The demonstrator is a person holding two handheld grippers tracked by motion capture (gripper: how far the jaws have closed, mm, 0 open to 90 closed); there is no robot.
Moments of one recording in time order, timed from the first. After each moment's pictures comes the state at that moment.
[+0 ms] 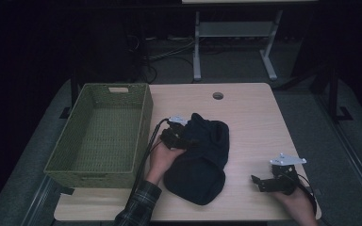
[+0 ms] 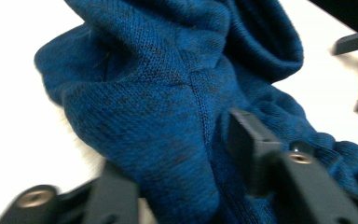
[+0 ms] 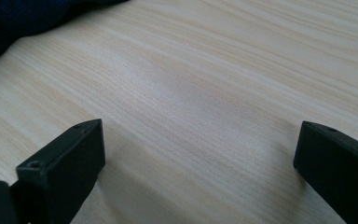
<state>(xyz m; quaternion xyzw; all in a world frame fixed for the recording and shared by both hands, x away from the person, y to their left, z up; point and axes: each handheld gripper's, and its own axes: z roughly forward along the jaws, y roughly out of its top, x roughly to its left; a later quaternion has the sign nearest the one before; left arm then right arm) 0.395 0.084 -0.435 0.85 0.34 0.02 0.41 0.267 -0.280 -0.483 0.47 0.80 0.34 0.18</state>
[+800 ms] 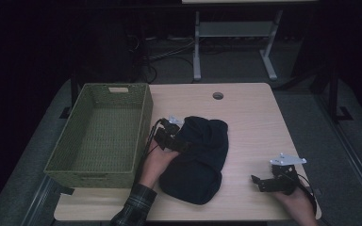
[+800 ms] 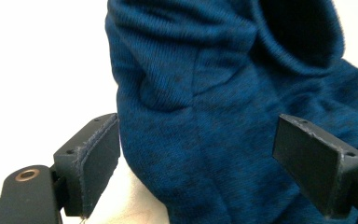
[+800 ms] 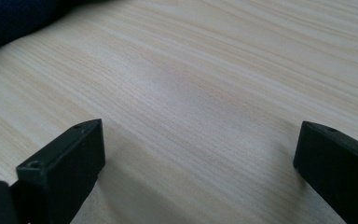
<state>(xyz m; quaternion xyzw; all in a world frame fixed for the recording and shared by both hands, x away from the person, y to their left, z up) 0.383 0.095 -0.421 0.85 0.39 0.11 0.33 0.267 -0.280 -0.483 0.47 0.80 0.34 0.18</state>
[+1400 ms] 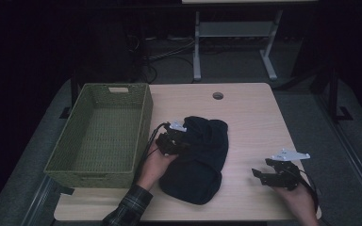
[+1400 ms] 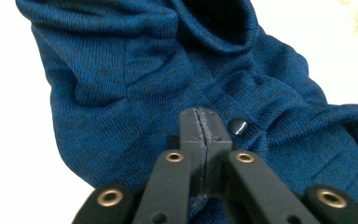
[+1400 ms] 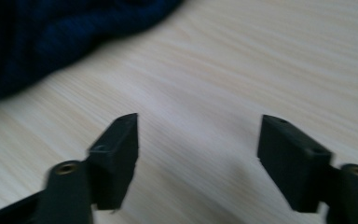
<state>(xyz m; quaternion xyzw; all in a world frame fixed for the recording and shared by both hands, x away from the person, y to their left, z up) 0.367 0.091 -0.421 0.88 0.31 0.06 0.35 0.269 -0.277 -0.459 0.46 0.80 0.36 0.16</state>
